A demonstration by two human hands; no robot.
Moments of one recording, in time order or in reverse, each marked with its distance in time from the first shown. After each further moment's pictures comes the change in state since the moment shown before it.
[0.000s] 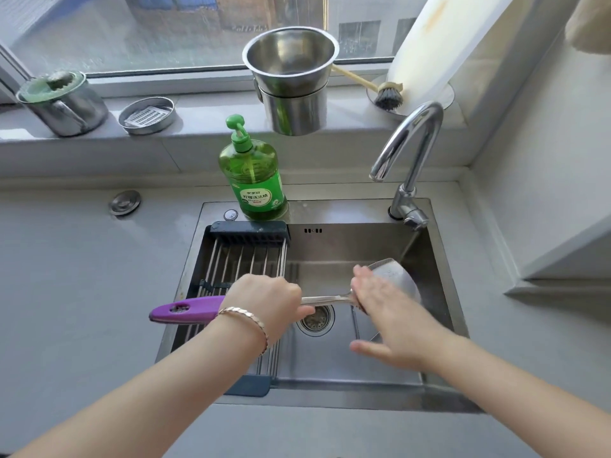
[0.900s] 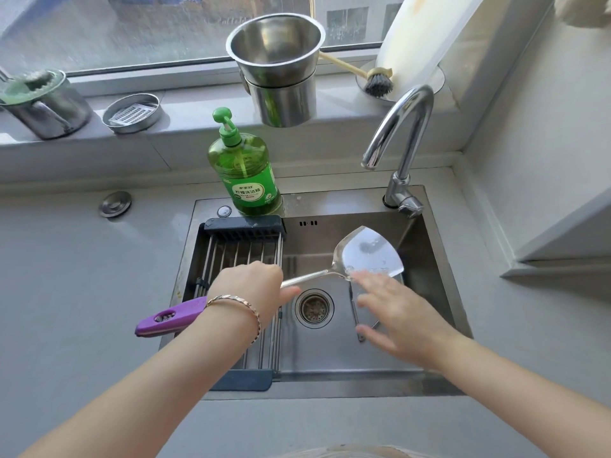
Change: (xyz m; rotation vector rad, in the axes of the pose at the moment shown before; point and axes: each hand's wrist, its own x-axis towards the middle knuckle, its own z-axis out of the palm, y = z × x) left_hand 0.008 -0.010 -0.001 -0.198 -0.051 -0.203; right_hand -0.014 -0.007 0.005 0.170 0.265 -0.073
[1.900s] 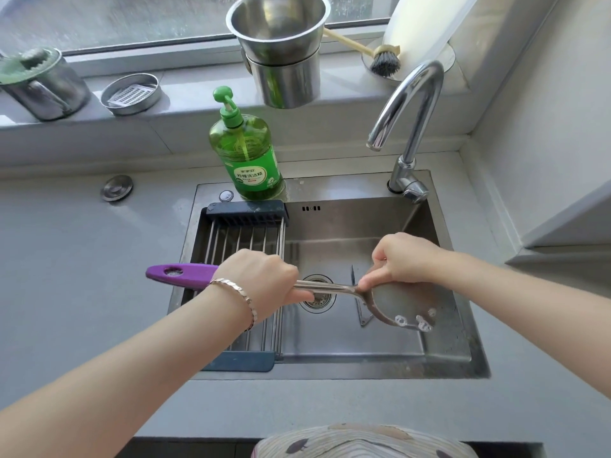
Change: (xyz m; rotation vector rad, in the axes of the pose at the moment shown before) left_hand -0.008 -0.001 0.003 0.273 0.057 0.356; right_hand 0.065 0.029 -0.037 0.254 -0.613 0.480
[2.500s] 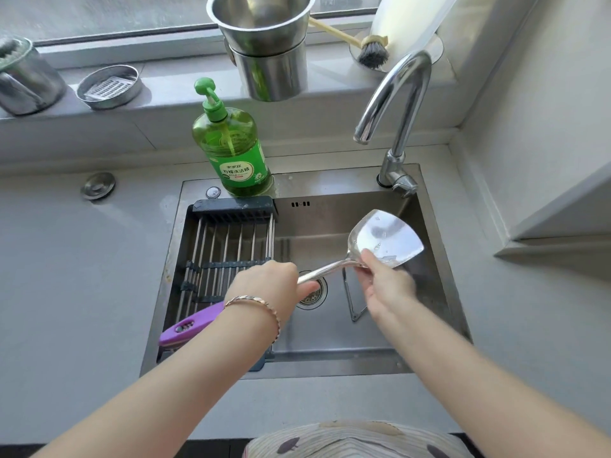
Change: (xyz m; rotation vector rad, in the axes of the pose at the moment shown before) left_hand 0.019 0.032 0.006 -0.396 -0.163 -0.327; right_hand -0.007 -0.040 0.054 2.091 0.727 0.586
